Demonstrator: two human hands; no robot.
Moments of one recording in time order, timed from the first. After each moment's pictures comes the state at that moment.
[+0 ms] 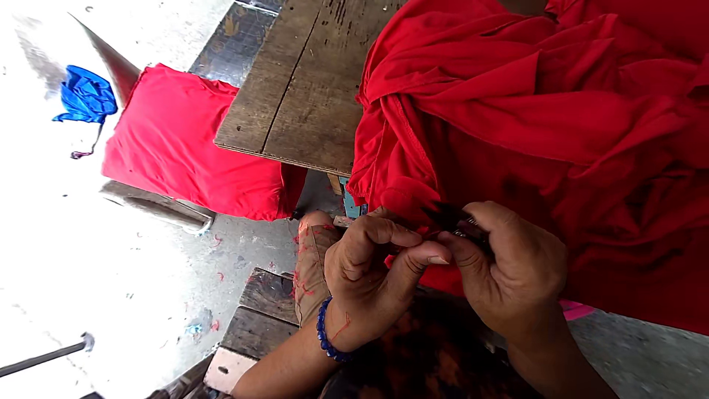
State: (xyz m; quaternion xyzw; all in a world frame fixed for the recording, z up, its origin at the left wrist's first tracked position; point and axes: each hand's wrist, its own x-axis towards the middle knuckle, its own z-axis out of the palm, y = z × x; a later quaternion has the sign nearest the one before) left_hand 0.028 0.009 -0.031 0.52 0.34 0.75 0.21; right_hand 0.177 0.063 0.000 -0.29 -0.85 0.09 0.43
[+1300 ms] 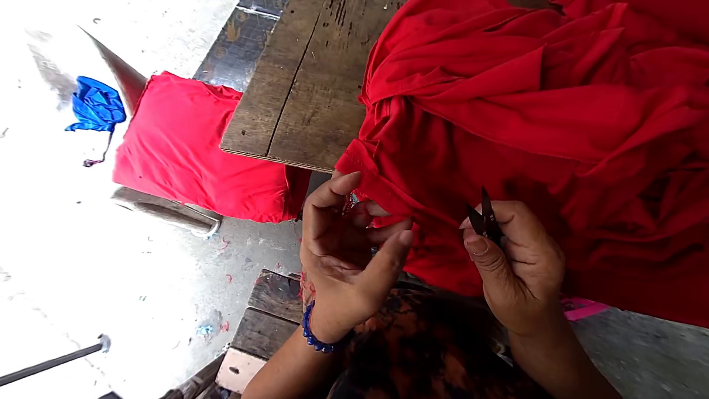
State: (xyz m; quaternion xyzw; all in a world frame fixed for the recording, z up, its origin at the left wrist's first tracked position) left_hand 0.008 0.007 -0.032 0.43 0.30 0.79 0.31; right_hand 0.185 0.063 -0.020 -0.26 -0.78 0.34 0.46
